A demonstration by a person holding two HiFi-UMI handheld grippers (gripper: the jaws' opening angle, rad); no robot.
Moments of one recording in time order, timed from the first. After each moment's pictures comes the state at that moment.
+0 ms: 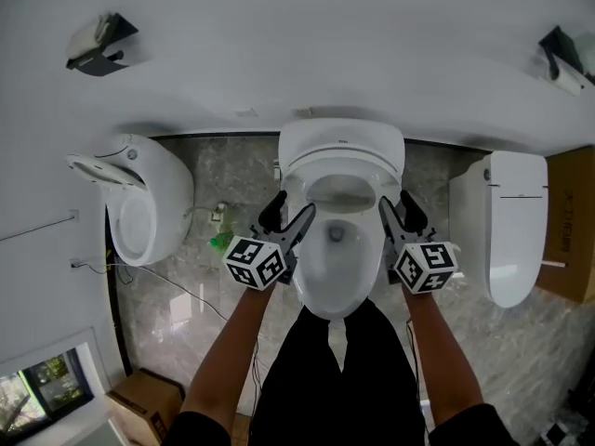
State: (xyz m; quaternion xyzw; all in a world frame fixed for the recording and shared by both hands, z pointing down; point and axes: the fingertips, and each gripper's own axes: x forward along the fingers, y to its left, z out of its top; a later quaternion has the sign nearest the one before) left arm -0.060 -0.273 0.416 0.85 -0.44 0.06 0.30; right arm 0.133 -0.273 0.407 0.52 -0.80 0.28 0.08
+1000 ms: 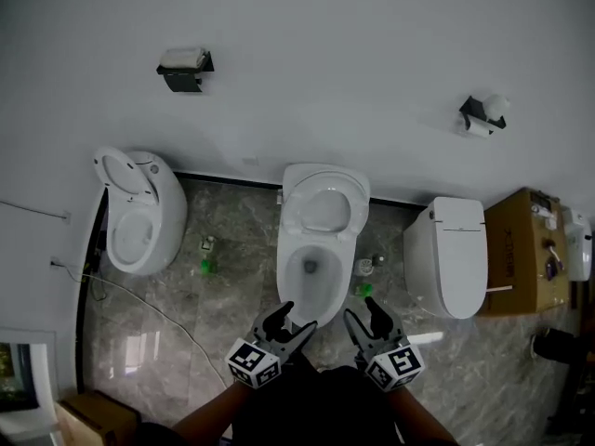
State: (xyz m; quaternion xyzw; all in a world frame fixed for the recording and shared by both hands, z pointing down) left arm -0.075 0.090 0.212 0.89 -0.36 -0.01 0.27; right arm 0.031 0.076 0.179 0.45 -0.87 0.20 0.08
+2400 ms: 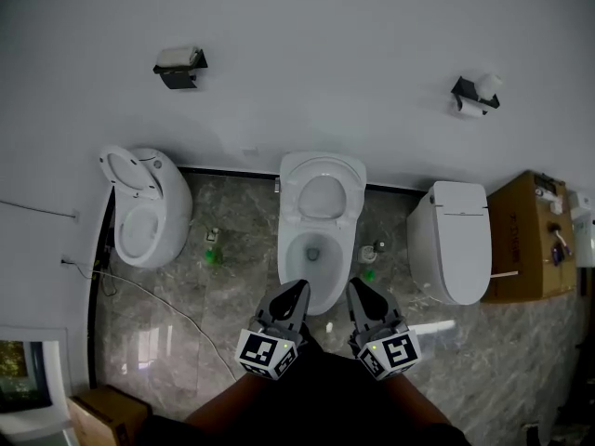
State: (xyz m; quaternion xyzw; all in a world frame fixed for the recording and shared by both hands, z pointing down) left arm -0.049 0.069 0.132 0.87 -0.46 0.00 0.17; right arm 0.040 0.072 0.115 0.46 -0.88 0.14 0.04
